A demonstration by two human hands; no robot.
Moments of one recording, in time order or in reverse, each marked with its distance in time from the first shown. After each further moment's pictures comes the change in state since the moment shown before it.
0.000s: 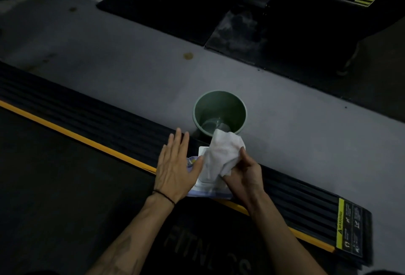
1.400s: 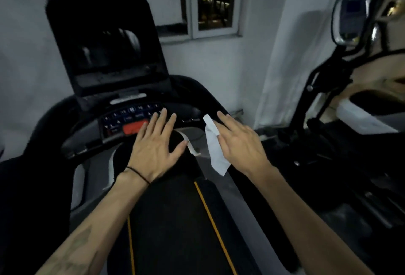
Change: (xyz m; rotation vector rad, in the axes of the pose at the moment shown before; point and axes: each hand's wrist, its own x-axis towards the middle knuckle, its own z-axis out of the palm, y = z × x) left_hand -0.252 0.016 -1.040 0.370 0.658 -0.529; right_hand -0.523 0.106 0.941 -1.994 -1.097 -1.775
